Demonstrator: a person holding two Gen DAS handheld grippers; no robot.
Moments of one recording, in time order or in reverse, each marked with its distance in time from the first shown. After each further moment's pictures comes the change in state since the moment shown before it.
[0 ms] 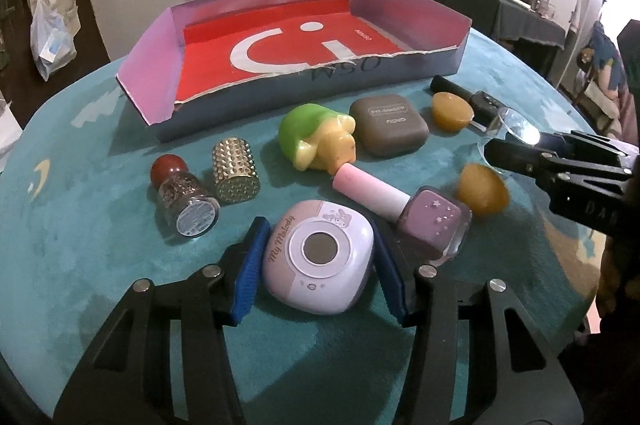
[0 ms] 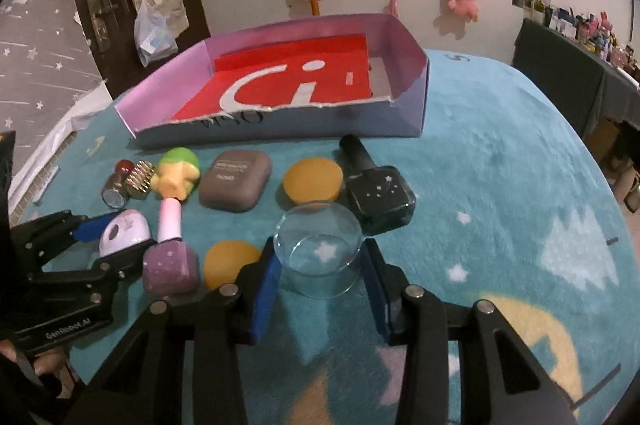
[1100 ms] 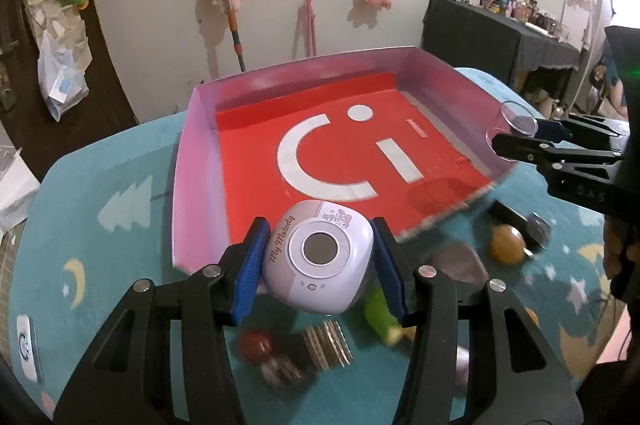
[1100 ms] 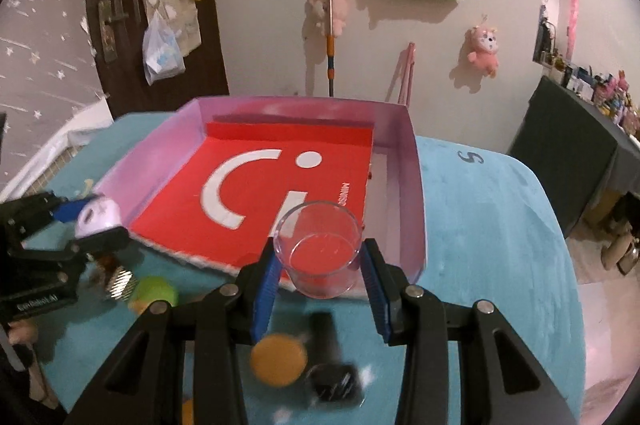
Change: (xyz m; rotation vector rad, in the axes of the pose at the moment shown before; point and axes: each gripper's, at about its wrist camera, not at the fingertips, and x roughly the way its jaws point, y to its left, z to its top) left arm 0.012 0.050 0.112 0.001 -0.063 0.061; right arm 0.027 -0.008 0.122 -0.147 -0.062 -0.022
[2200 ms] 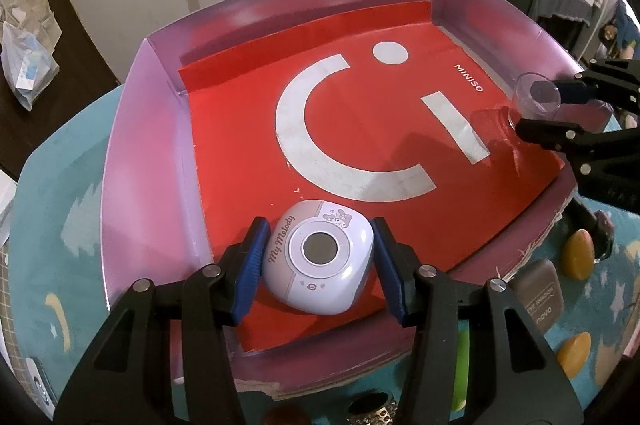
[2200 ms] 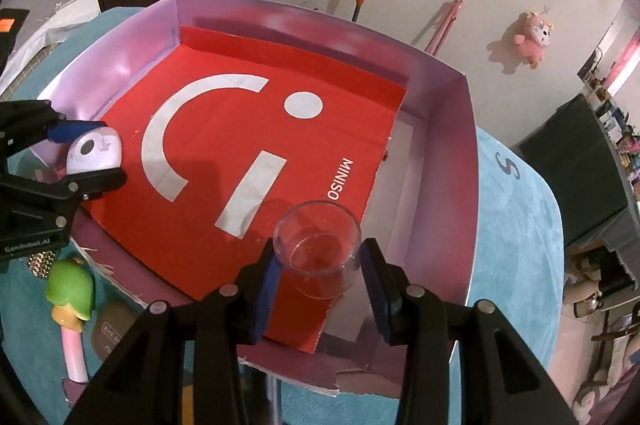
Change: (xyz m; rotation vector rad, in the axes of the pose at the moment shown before) left arm 0.085 0.012 0.016 0.052 0.241 -0.016; right arm 0.088 0.007 0.031 -0.245 0.314 -0.051
